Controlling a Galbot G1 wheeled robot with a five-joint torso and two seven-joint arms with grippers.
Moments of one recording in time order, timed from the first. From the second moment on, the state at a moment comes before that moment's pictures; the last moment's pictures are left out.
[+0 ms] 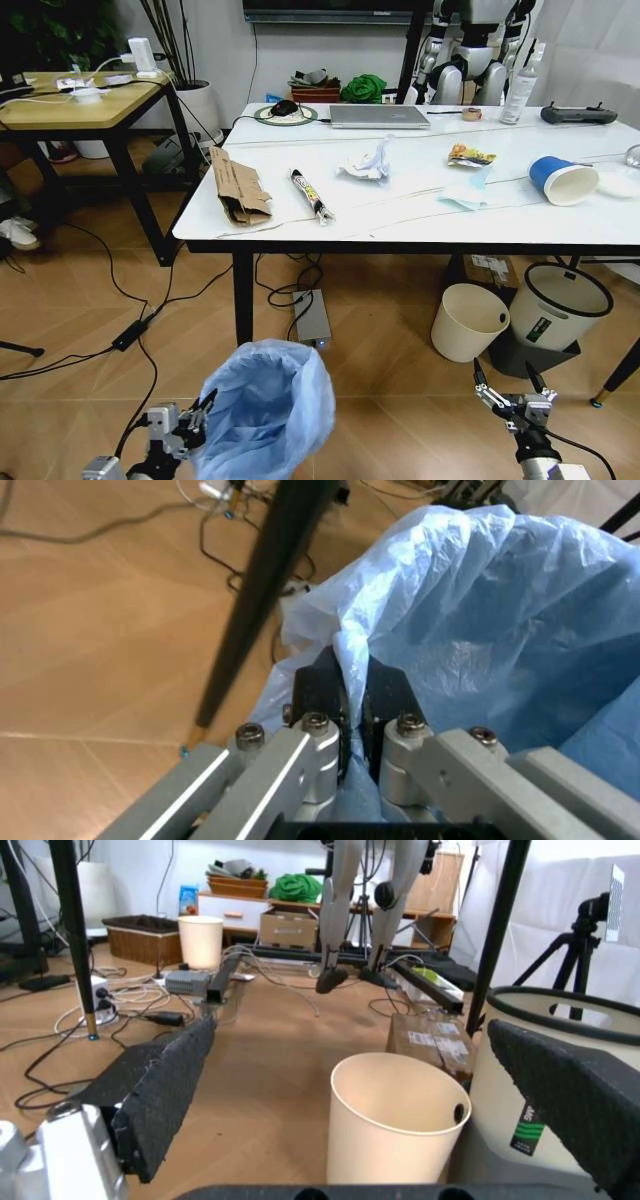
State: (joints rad) left arm 1.99 -1.12 -0.62 -2.19 -0.74 0.12 0.04; right arm -1.63 1.61 0.98 1.76 0.12 0.38 -0.38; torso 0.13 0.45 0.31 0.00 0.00
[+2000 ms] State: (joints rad) left arm 2.00 -1.10 -0.59 -2.25 -0.70 0.27 -0.19; right arm -1.61 1.61 0.97 1.74 0.11 0.38 -0.38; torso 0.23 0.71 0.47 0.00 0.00
